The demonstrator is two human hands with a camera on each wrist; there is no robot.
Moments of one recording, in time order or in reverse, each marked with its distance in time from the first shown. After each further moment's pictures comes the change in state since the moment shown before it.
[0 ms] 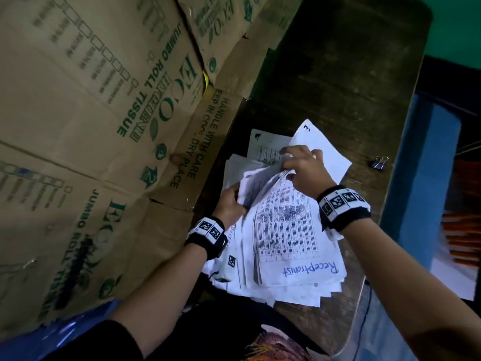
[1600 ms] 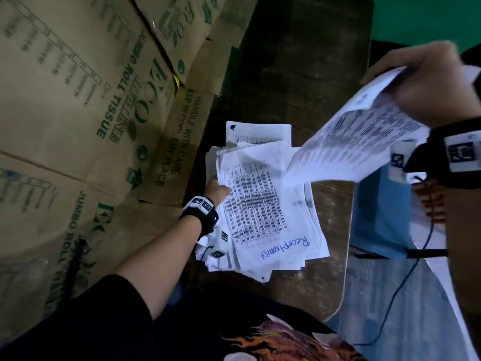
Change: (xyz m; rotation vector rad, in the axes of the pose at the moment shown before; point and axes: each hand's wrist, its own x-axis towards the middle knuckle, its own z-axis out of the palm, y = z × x) left_hand -0.009 0.023 0.003 0.253 0.038 -0.234; right_hand -0.105 -0.006 -0.234 0.344 0.386 0.151
